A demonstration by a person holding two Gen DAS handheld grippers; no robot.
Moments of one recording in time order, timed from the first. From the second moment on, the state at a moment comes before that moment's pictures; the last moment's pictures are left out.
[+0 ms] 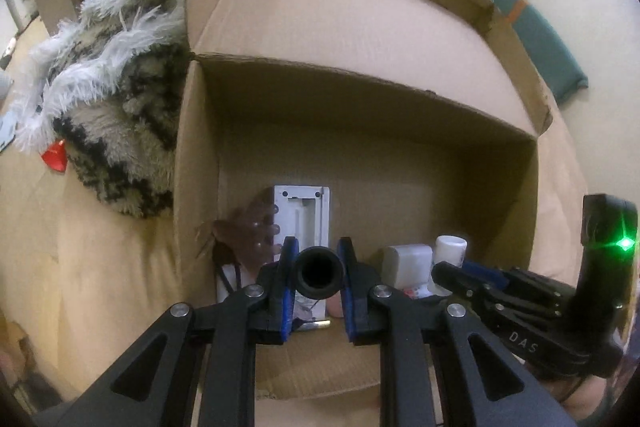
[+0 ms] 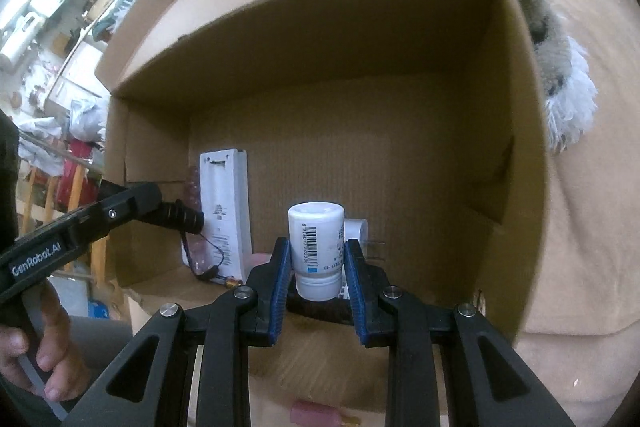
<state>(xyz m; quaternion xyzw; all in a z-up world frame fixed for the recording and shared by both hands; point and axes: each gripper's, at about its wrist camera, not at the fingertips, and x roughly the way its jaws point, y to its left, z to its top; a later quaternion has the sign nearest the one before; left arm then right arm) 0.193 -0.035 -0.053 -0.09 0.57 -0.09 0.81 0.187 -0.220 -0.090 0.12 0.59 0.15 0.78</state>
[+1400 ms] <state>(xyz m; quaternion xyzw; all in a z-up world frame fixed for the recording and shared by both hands) 0.200 -0.052 -0.054 -0.03 0.55 -0.04 0.83 0.201 -0.218 -0.090 0.15 0.57 0.14 0.79</state>
